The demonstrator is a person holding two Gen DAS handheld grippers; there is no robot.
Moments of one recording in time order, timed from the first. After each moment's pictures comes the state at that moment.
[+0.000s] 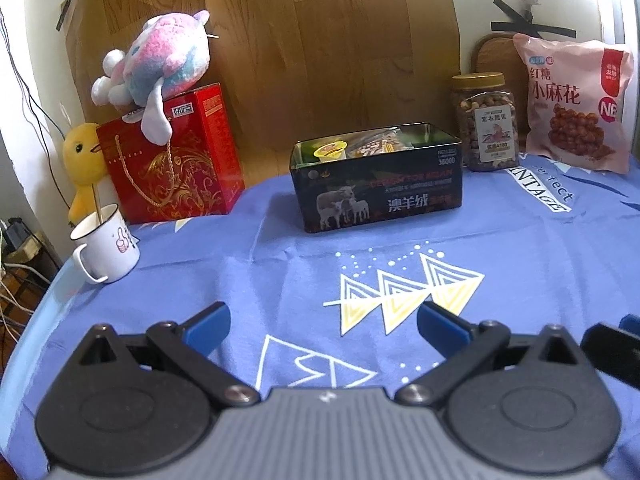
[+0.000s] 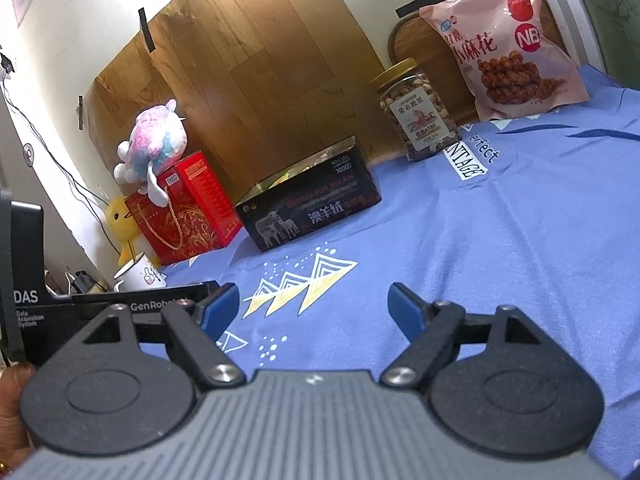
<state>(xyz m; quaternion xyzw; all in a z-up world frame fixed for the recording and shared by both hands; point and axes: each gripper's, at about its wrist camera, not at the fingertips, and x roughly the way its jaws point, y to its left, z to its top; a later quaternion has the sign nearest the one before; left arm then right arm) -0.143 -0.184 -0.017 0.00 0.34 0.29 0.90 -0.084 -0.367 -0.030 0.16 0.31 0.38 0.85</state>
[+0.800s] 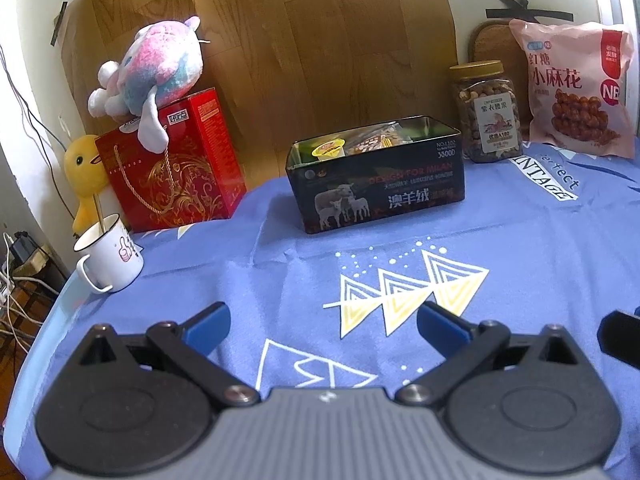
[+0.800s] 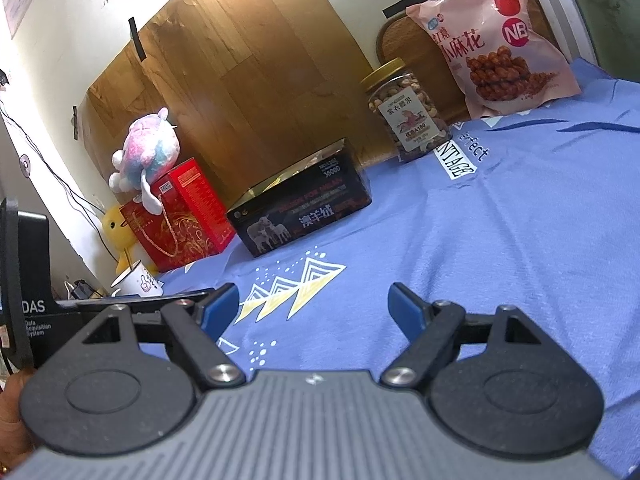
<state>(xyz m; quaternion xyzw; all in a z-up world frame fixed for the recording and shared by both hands) -0.133 -0.190 -0.021 0.03 0.35 0.30 0.89 -0.079 -0.374 -0.036 0.17 0.32 0.38 0.85</state>
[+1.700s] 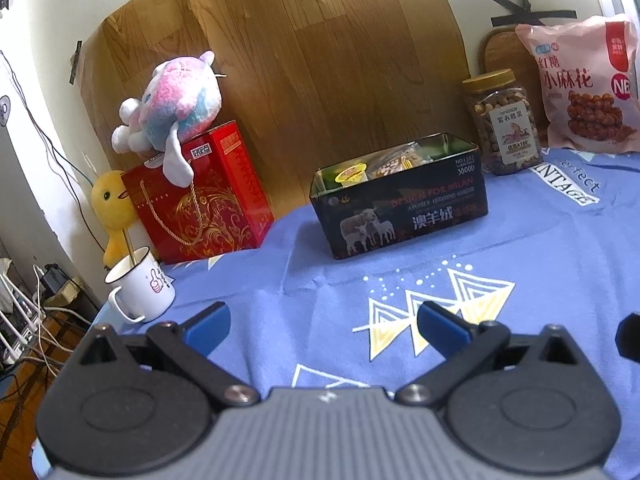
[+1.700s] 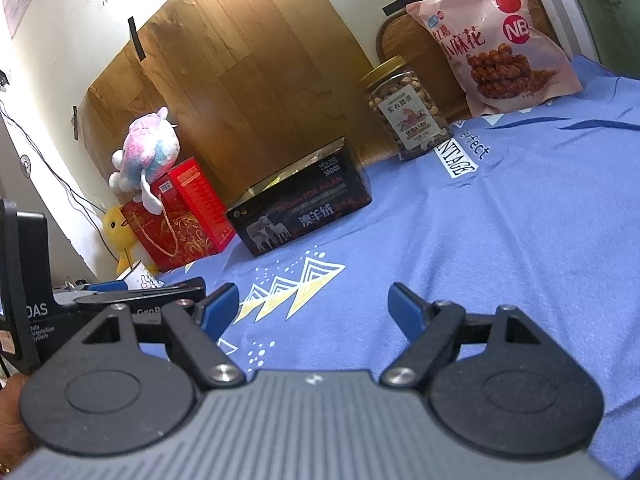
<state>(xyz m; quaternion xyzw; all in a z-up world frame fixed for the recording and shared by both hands) -0.132 -0.195 -0.018 0.08 0.32 0.33 0.89 -0.076 -0.374 -0.037 0.17 0.32 0.38 0.85</state>
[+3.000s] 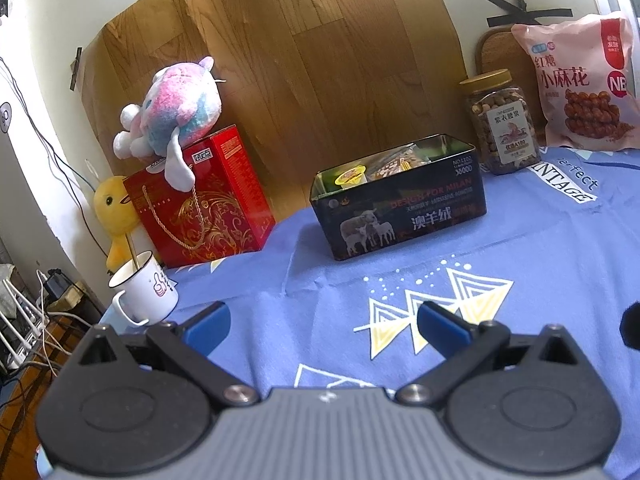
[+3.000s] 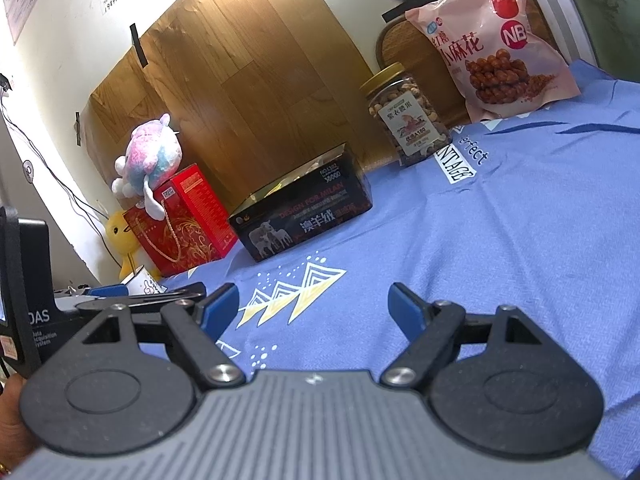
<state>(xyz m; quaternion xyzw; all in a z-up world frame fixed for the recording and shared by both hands) -0.136 -0.197 -0.017 0.09 0.31 0.33 0.89 -0.077 -0.378 -0.034 0.18 0.31 0.38 0.85</state>
